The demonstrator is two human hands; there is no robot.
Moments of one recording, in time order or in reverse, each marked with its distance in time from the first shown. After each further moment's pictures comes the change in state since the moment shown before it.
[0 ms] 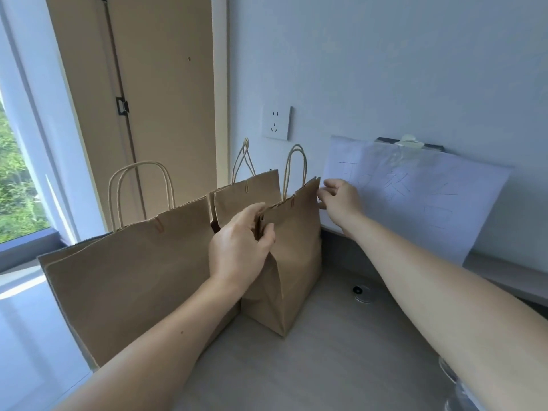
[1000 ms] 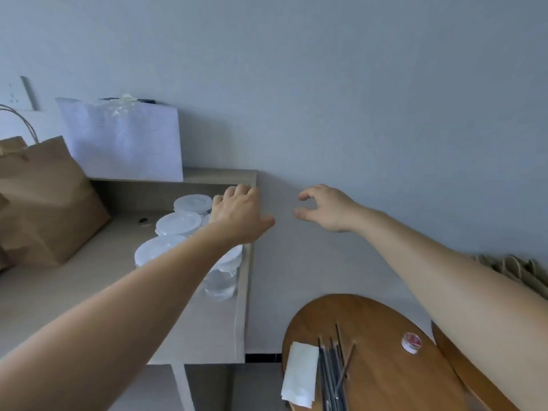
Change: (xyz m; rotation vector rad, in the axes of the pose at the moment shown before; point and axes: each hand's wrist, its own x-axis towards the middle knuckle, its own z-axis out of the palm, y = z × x) left_hand -0.294 0.380 0.080 0.274 -0.743 0.513; right_hand -0.403 0.068 -0.471 -0.827 -0.089 0.154
